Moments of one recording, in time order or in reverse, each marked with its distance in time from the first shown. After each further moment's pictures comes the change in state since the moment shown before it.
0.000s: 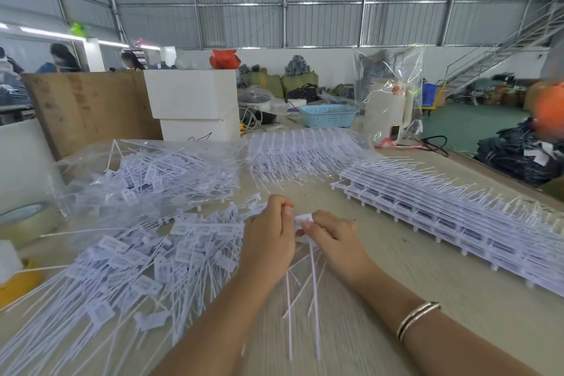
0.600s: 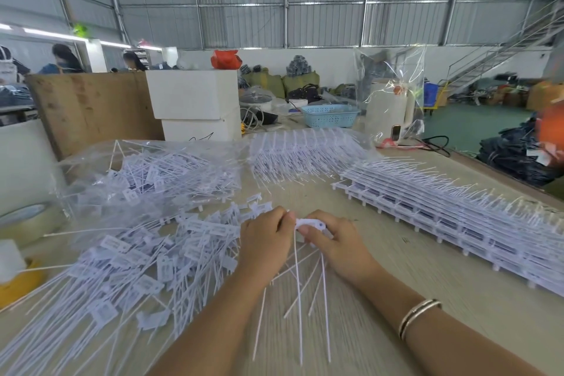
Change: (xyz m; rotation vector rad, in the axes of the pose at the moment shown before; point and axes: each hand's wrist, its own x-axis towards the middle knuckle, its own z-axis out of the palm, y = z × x) left_hand 0.005 -0.007 -0.002 0.051 -0.118 -0.150; right_hand 0.000 0.003 -0.004 0.000 -0.020 -0.076
